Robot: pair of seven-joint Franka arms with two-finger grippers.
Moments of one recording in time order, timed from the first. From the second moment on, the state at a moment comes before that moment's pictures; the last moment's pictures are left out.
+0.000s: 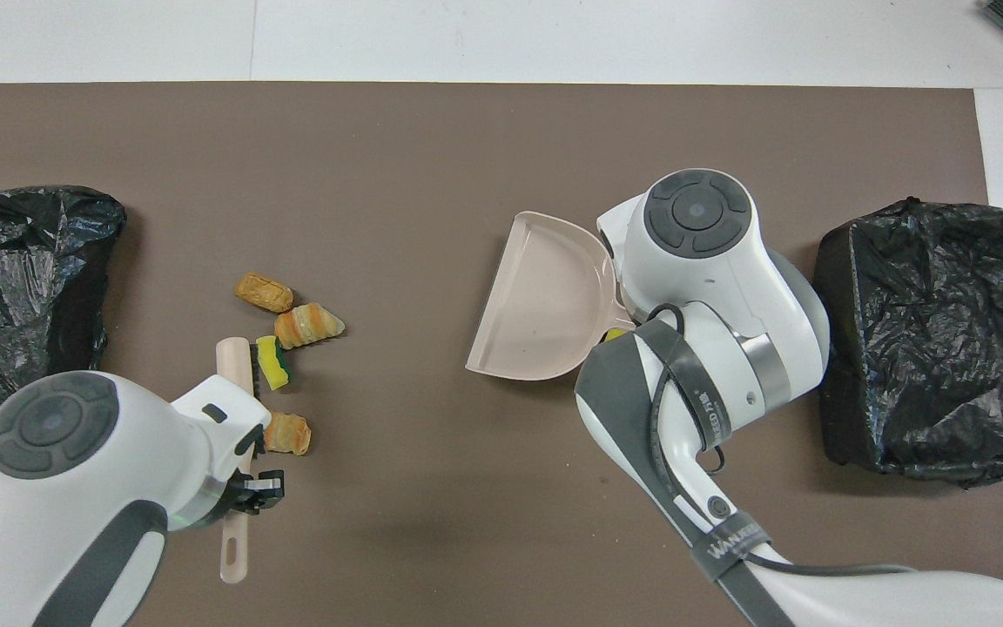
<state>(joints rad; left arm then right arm) -0.27 -0.34 -0.08 -2.32 -0.06 1.72 -0.43 0.42 0.24 -0.01 -1.75 -0.14 1.83 -0.79</state>
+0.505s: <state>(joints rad) 0.01 -0.26 -0.08 -2.32 -0.06 1.93 -0.14 0.51 0.21 -0.01 -1.92 -0.23 2.00 -0.84</state>
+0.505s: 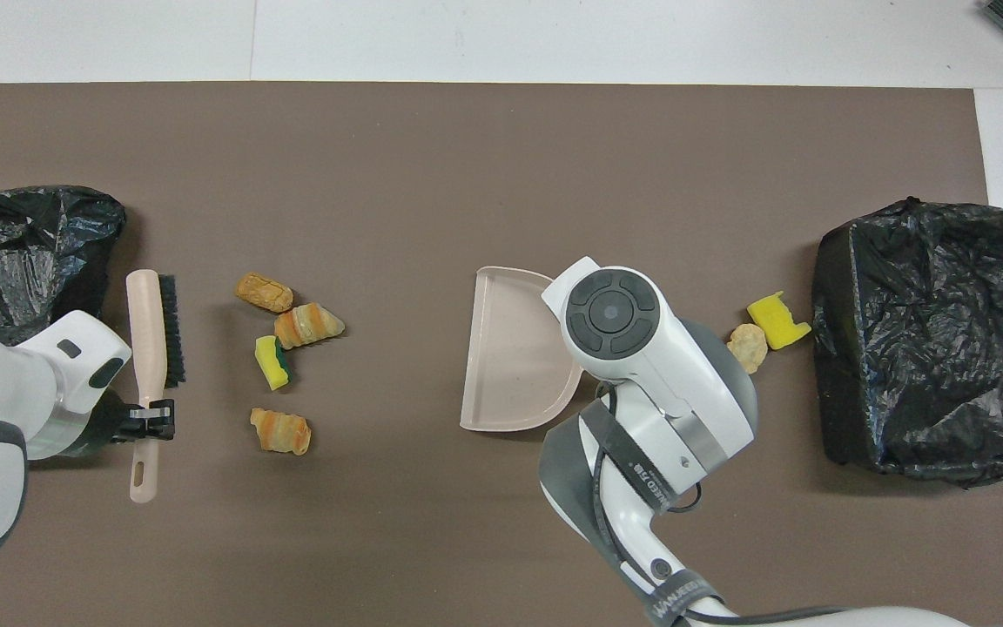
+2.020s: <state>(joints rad) -0.42 -0.06 -0.12 -2.35 -0.15 2.18 -0.36 0.55 0.24 -0.01 -1.94 -0.24 2.10 -0.87</state>
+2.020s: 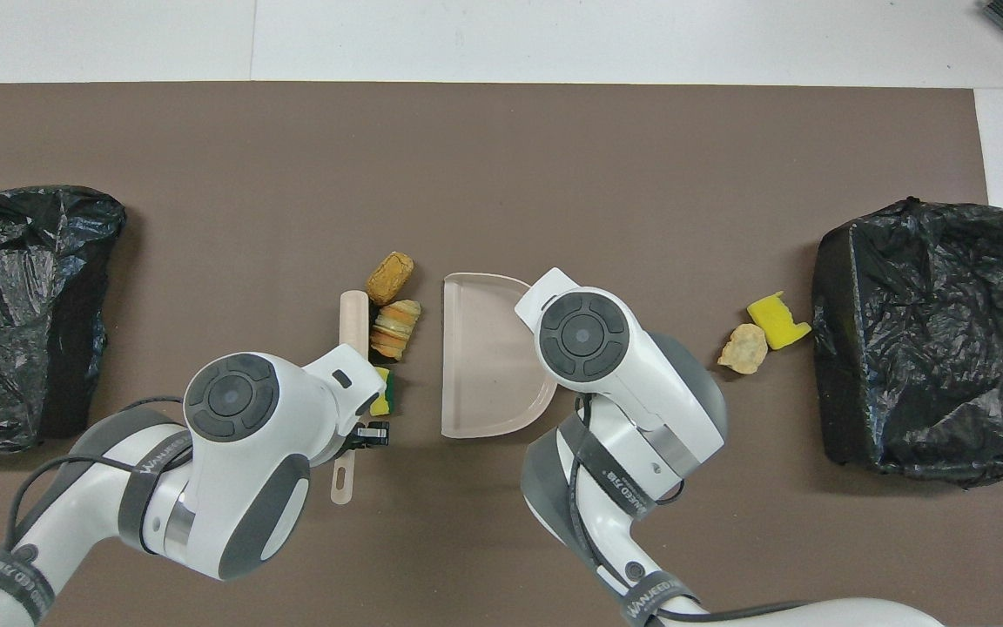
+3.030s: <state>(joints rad) -0.55 -0.06 -0.09 -2.21 -0.23 2.00 -0.45 0.57 0.26 -0.01 -1.94 -0.24 2.13 -0.84</state>
